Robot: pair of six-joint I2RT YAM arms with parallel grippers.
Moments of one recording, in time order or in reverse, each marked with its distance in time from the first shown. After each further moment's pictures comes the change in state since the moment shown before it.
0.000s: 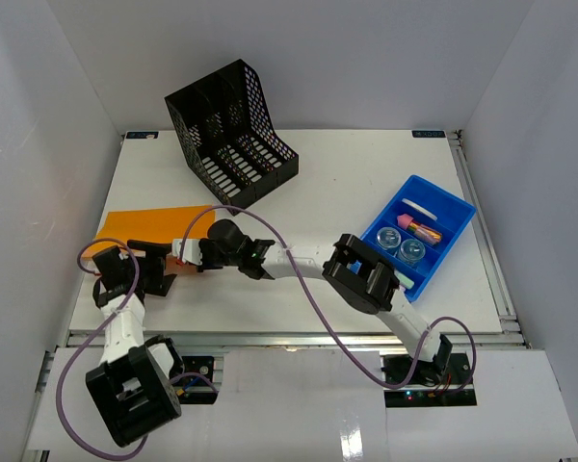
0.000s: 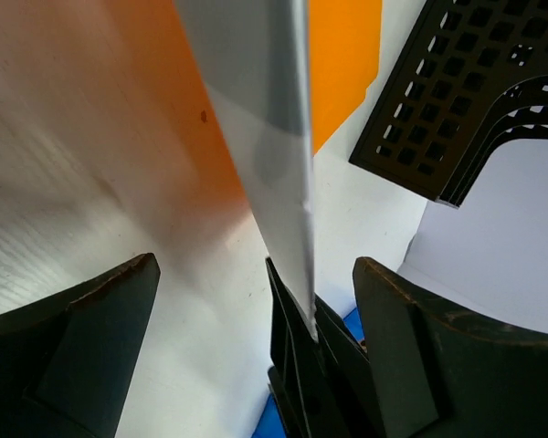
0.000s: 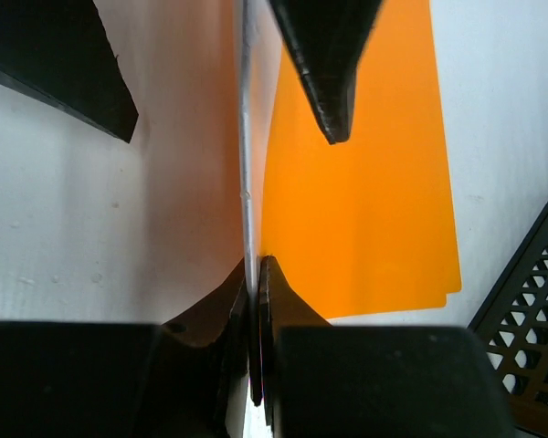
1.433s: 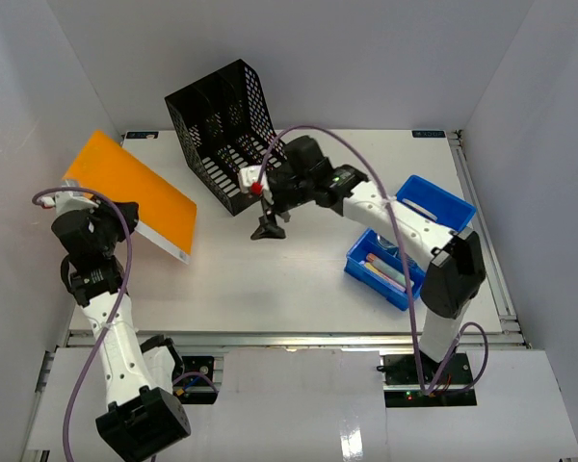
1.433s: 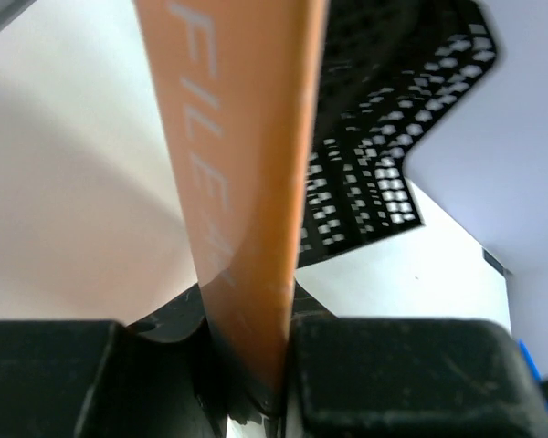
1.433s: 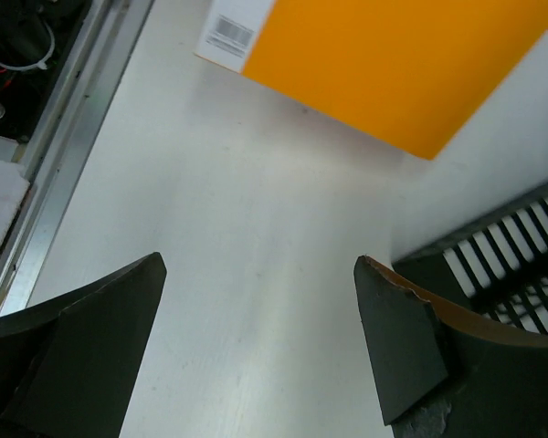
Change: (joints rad) left arm -0.006 -0.120 0.402 -0.003 -0.097 0.484; right arm -0.308 -0.458 0.044 -0.725 -0.633 -0.104
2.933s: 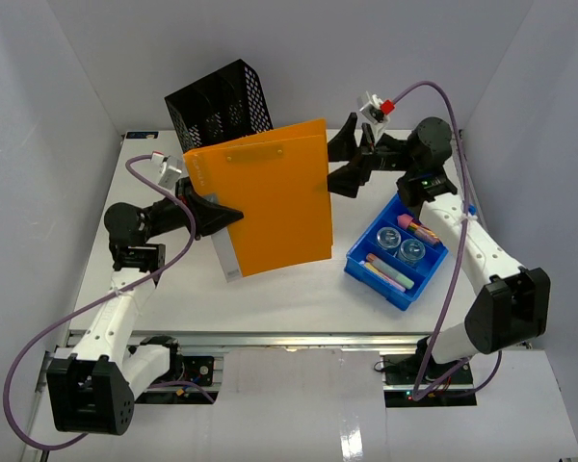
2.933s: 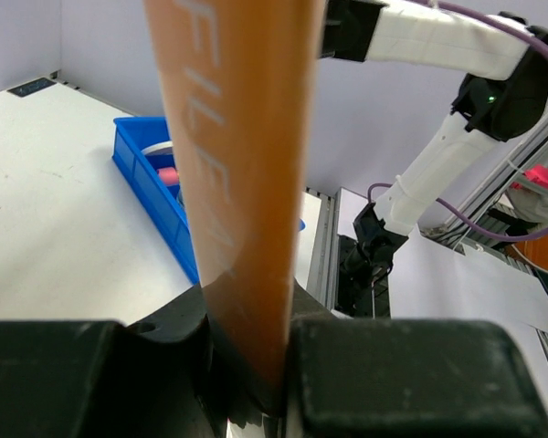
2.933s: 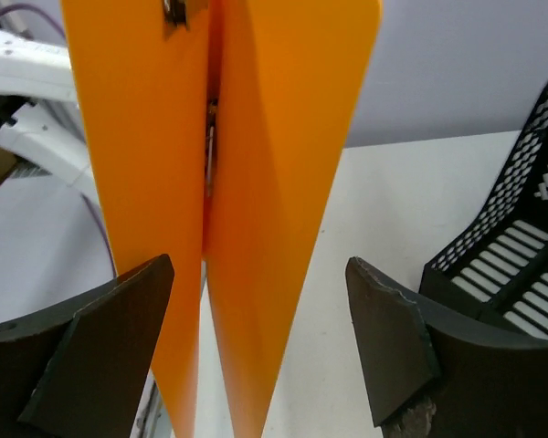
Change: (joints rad) left arm -0.543 0.207 -0.065 1.032 0.864 -0.242; right arm -0.483 -0.367 -0.407 1.065 -0.461 1.222
